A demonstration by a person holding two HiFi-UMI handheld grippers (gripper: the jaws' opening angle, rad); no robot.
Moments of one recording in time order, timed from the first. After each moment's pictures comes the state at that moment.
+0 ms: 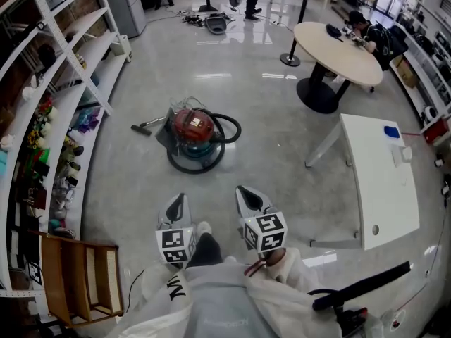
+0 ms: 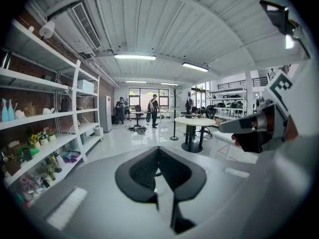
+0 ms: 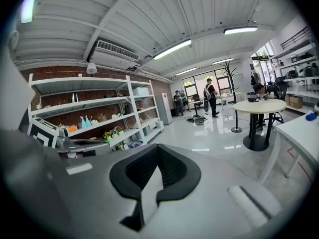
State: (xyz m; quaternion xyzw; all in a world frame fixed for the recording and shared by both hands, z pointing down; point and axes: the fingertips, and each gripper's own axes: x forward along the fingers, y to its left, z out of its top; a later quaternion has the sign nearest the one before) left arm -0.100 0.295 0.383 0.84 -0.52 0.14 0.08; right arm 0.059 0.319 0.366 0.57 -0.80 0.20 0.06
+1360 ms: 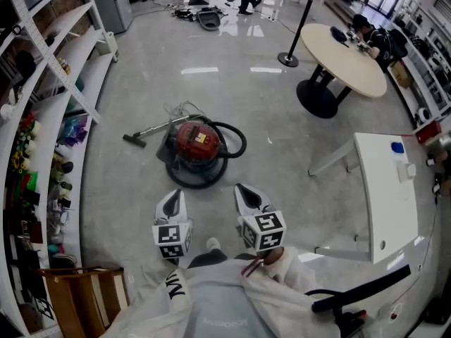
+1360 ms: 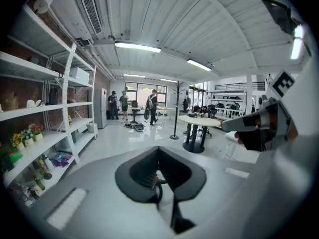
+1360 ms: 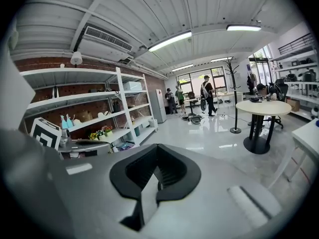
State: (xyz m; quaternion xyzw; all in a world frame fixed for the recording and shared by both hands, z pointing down) left arm -0.158 0.100 0.401 0.86 -0.48 0.14 0.11; right arm 0.000 0.140 0.371 0.60 -0.77 0.21 0.09
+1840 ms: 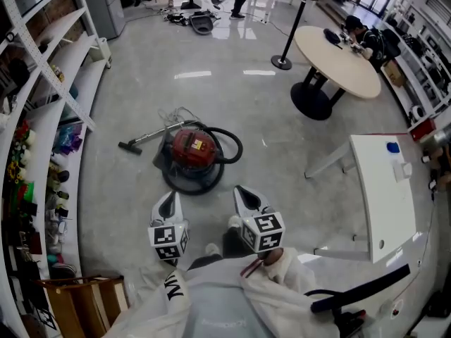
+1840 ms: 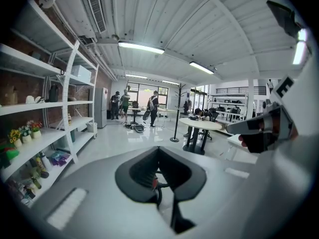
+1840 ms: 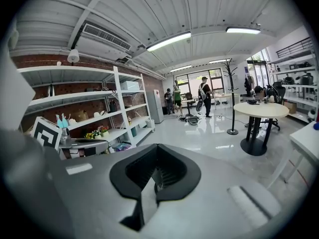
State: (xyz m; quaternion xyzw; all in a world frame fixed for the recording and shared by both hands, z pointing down) left arm -0.166 0.072 0.397 0.86 -0.48 0.13 0.12; right arm 0.004 0.122 0.366 0.61 -0.76 0.20 0.09
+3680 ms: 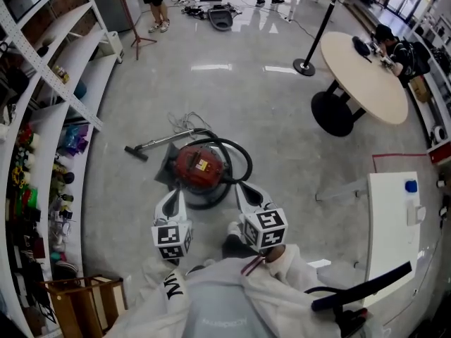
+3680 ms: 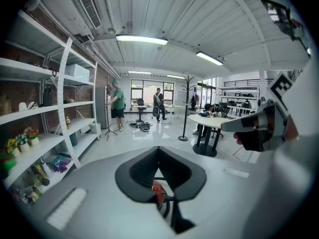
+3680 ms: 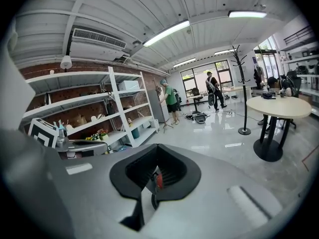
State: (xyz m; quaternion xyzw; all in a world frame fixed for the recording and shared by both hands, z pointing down) left arm -0.091 -0.066 0.398 0.83 -0.52 0.16 0.11; right arm 0.078 -0.043 0.378 0.57 -0.79 0.23 0.09
